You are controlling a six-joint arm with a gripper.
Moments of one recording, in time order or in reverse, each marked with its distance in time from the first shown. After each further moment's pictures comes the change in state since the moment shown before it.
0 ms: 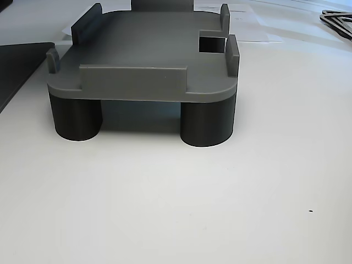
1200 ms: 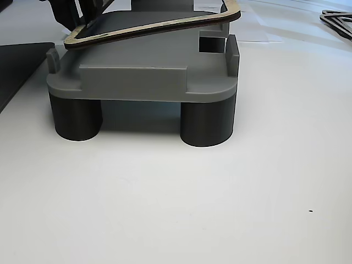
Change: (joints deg) arm -0.6 3.3 13.0 -9.1 -6.6 0.8
